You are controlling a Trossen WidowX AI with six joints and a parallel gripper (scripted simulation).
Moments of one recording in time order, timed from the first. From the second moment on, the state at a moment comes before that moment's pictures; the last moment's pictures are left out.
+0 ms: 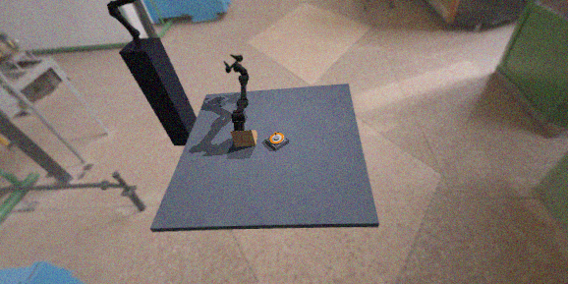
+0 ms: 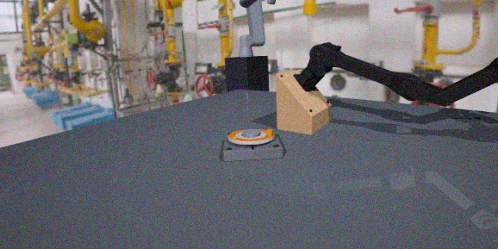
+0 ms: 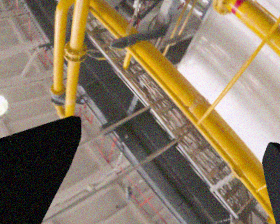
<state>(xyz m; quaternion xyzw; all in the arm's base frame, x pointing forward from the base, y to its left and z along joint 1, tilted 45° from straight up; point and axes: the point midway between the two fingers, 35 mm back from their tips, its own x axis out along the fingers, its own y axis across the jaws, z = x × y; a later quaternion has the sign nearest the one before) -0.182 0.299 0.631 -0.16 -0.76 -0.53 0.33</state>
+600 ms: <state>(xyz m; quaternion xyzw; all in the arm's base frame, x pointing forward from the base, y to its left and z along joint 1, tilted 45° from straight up) -0.094 0.019 0.697 -0.12 -0.49 -0.63 0.59</state>
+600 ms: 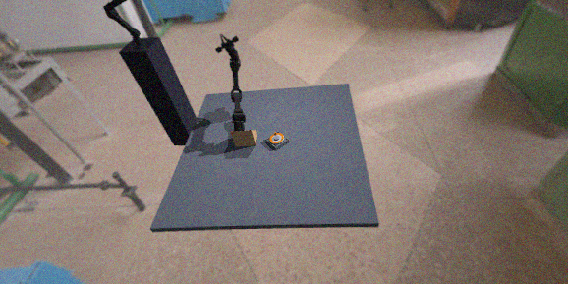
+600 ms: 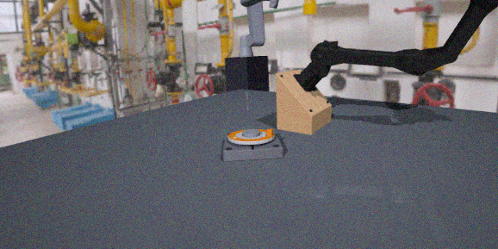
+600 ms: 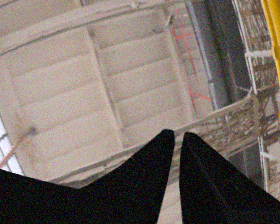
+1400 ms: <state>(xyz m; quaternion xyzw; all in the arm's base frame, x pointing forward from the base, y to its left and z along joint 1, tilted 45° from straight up) 0.241 -0.220 0.459 -0.02 0.09 -0.36 0.93</state>
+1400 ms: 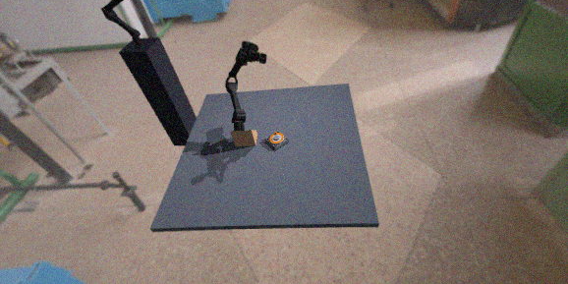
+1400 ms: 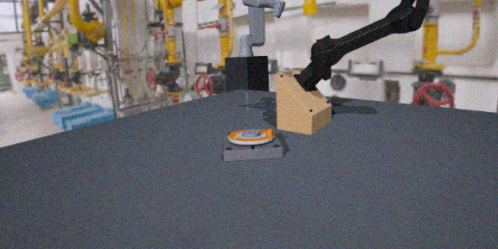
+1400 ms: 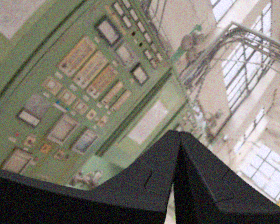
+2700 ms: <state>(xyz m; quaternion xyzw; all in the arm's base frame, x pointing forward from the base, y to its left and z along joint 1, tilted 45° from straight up) 0.233 0.067 0.015 0.22 0.66 0.31 0.65</state>
